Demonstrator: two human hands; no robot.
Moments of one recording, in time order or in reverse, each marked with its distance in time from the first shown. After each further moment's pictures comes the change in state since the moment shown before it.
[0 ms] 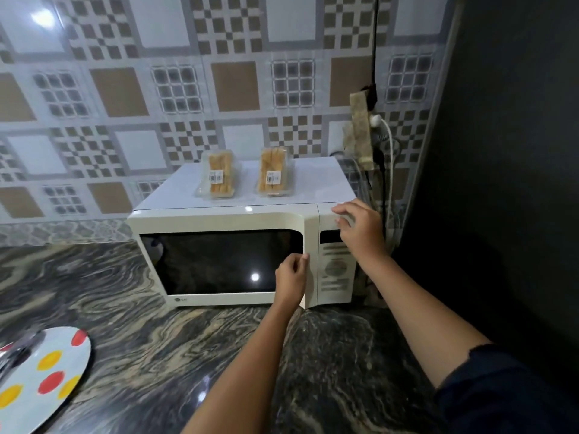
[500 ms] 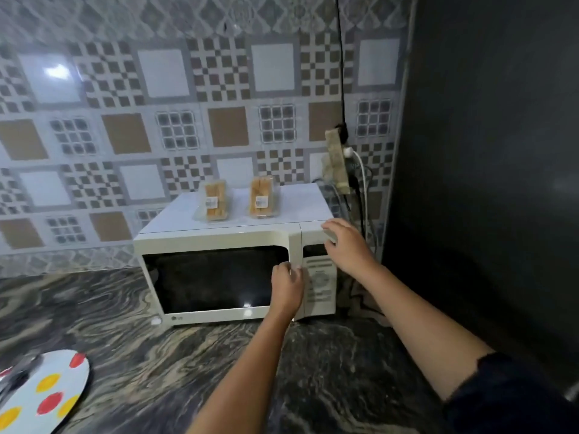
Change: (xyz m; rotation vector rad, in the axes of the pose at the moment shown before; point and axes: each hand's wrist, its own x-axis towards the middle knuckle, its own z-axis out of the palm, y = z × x) left_hand -0.034 0.042 -0.001 0.182 0.009 0.071; right_hand -0.019 -0.036 -0.054 -0.179 -0.302 0.096
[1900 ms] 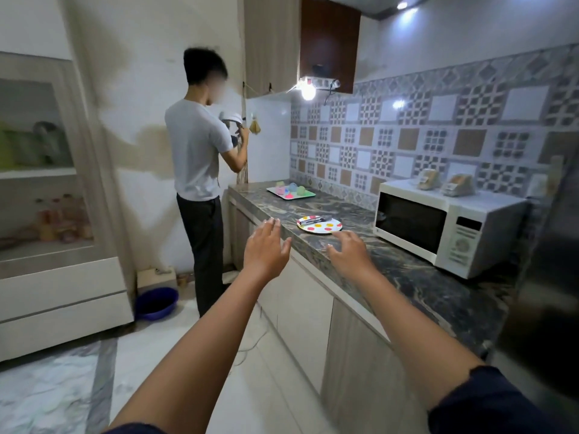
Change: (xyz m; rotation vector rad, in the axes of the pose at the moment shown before) left_hand -0.628 0.193 -0.075 0.971 0.751 -0.447; right_hand -0.440 -0.090 -0.223 0.385 -0.640 -0.634
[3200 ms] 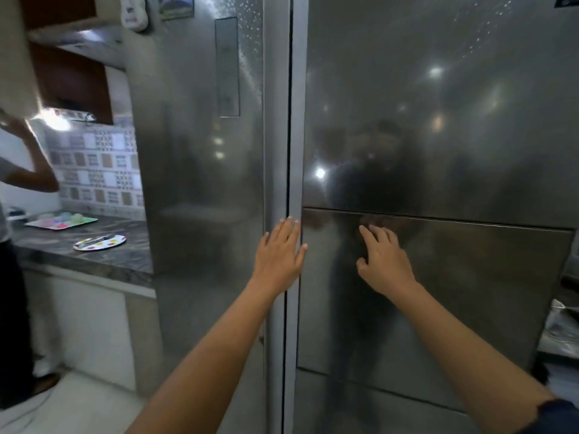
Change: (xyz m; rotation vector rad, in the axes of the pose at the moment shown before) left_hand -0.490 0.468 -0.181 -0.369 -0.051 0.801; right_hand -0.679 0.070 -0.444 -0.698 0.475 0.504
